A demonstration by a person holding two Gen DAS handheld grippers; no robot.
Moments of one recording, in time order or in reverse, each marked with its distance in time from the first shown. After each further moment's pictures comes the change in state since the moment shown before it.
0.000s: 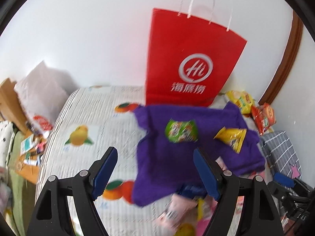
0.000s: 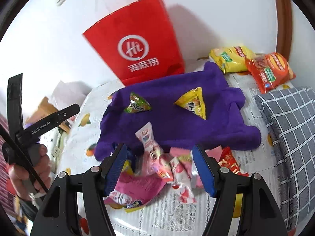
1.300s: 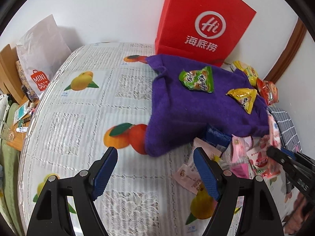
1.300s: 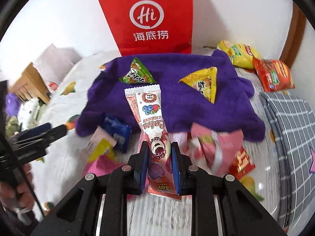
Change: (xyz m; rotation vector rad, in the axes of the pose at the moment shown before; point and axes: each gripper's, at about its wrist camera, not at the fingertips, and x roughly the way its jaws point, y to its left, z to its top) left arm 0.025 0.027 -0.083 -0.045 0.142 -0.048; right arm 0.028 0.030 -0.031 -0.083 0.106 -0.088
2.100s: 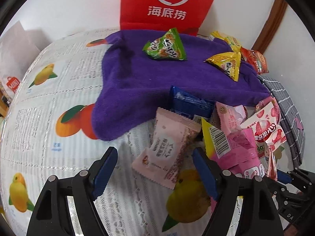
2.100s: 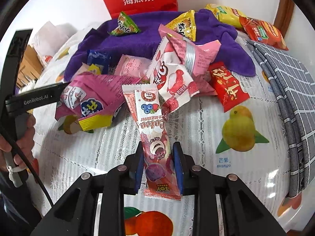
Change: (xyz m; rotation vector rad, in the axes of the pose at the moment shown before) left arm 0.044 -0.048 -0.029 0.139 0.069 -0.067; right arm 0.014 -0.032 -0.075 -0.013 0.141 -0.049
